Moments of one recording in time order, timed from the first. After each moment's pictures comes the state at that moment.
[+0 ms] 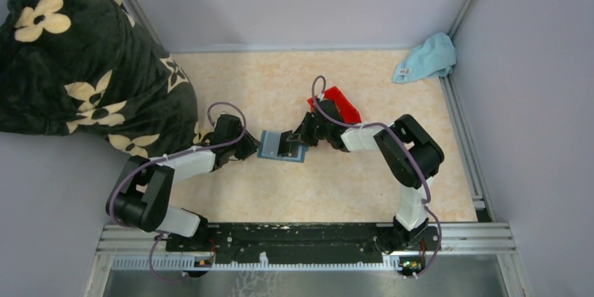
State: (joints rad) left arm -0.38 1.44 0.56 0.08 -0.03 -1.00; right arm 0.64 1.86 0.94 0.29 -0.34 1.03
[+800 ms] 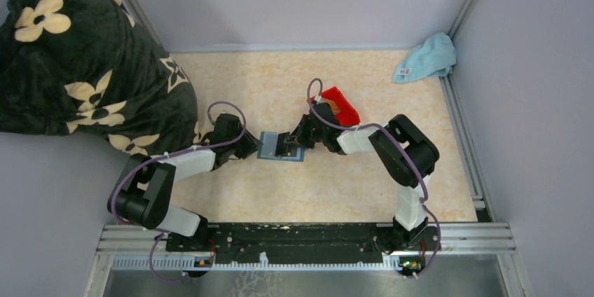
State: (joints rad) left arm -0.37 1.46 0.56 0.11 0.00 -1.00; right arm 0.68 1.89 0.94 0.32 -0.28 1.05
